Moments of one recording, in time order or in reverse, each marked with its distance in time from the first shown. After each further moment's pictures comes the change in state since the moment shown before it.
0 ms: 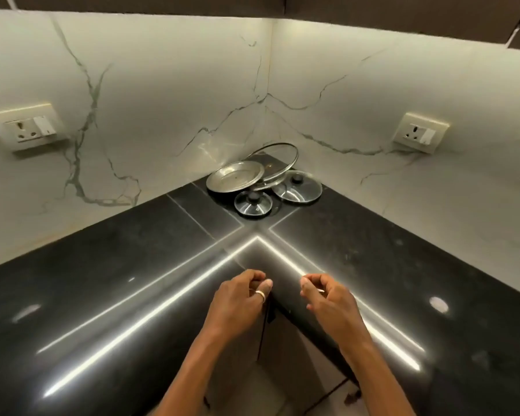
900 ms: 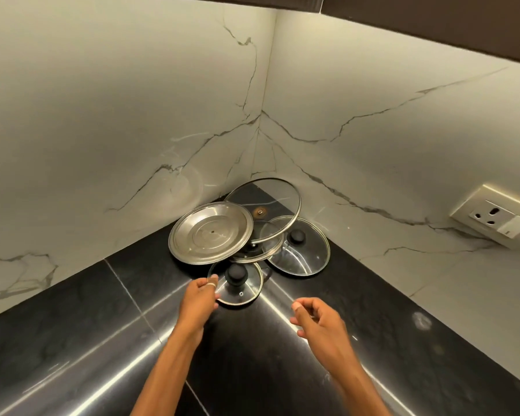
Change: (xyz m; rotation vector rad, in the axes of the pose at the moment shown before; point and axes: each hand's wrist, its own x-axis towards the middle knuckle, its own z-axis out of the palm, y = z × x) left_hand 0.390 -0.075 -0.007 -0.623 0.175 -0.543; right_hand 0.321 -0.026 0.034 -0.033 -0.010 0.160
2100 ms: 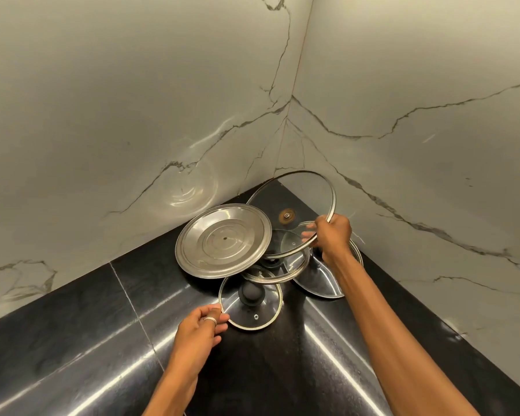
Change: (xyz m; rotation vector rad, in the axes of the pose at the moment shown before) left_hand 0.000 0.002 -0.005 -0.069 0.042 -0.094; right_hand 0.277 -0.065 0.040 0.239 0.220 0.072
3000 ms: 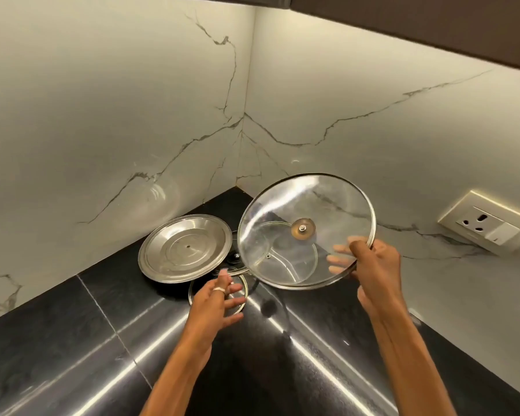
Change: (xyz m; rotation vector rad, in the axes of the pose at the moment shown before) left_hand -0.060 0.042 0.058 -0.101 -0.257 0.105; right_hand -0.147 -0.029 -0.169 0.215 0.134 -0.123
